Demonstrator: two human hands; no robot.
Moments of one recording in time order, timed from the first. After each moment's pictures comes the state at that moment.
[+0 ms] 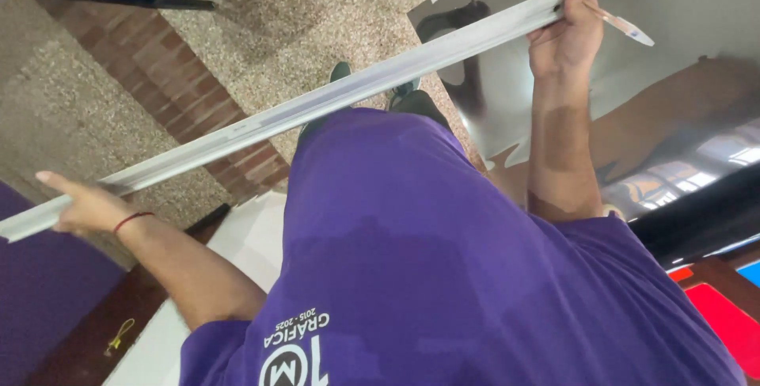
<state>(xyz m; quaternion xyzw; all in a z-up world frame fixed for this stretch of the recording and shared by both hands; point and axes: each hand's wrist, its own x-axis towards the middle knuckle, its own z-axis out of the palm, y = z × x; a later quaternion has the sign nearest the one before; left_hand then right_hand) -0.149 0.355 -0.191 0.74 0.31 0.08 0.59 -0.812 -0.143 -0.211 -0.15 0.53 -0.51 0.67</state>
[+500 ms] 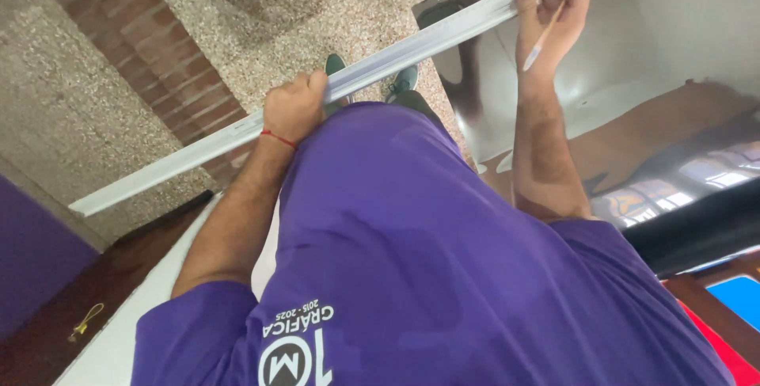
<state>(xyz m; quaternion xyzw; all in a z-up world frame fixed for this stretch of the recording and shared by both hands) -0.408 0.153 -0.252 0.69 -0.72 0.07 0.01 -0.752 -0.126 -0.187 -0.60 0.46 -0.50 0.42</state>
